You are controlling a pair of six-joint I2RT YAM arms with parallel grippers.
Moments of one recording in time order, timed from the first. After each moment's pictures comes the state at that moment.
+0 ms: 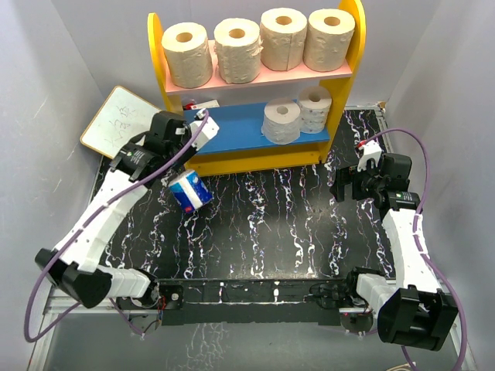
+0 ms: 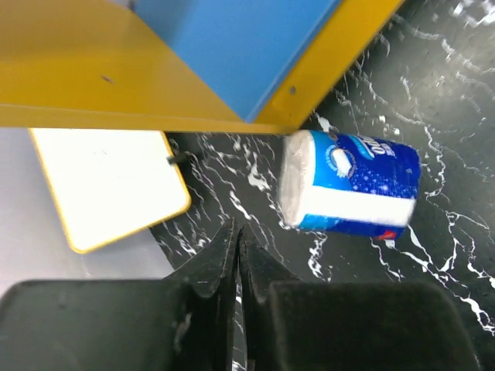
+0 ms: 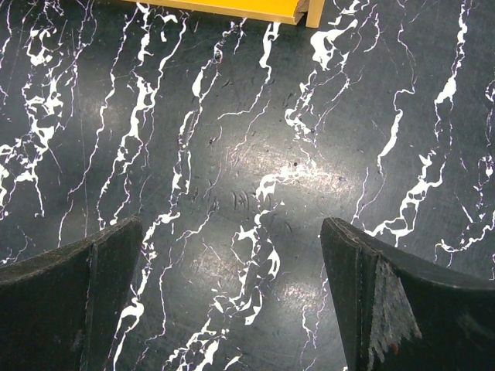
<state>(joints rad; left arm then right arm) -0.50 1.33 1.46 -0.90 -0.25 0.54 -0.18 0.98 0.82 -0.53 -0.44 -0.24</state>
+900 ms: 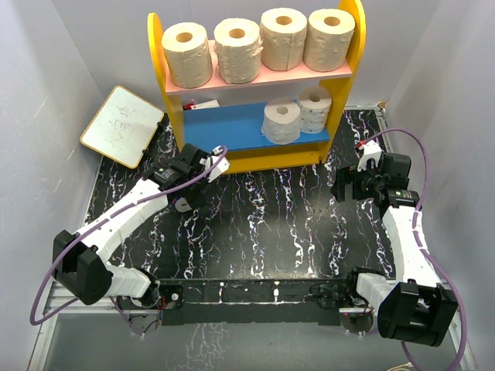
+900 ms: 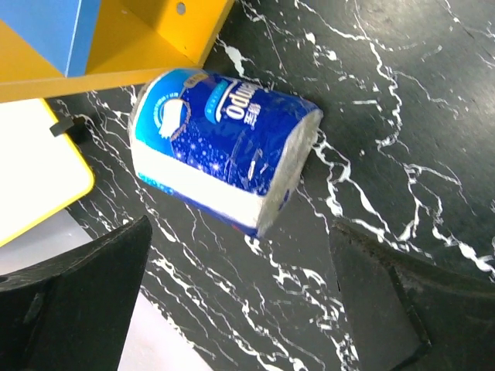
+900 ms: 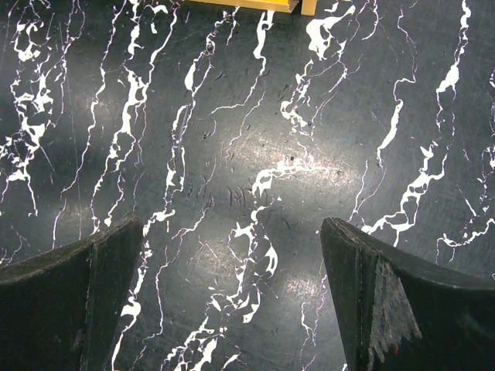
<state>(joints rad) -0.59 1.34 1.16 -0.84 -0.27 0.47 -0.19 1.02 0.82 -0.53 -0.44 -0.24</state>
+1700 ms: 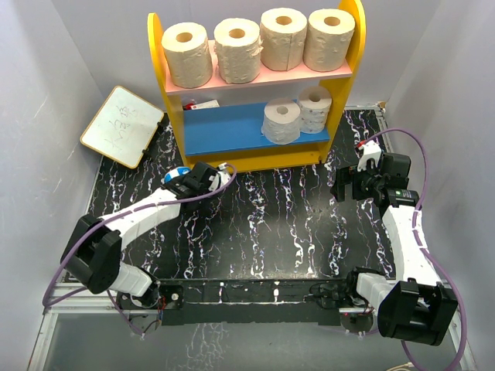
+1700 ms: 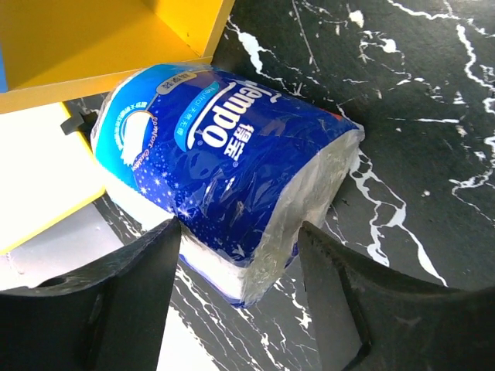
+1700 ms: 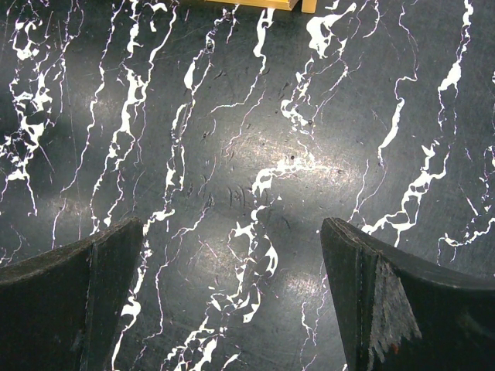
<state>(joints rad) -0.62 1.42 0.89 -0.48 -0.46 0.55 -0.19 1.02 0.82 -0.53 -0.44 -0.24</state>
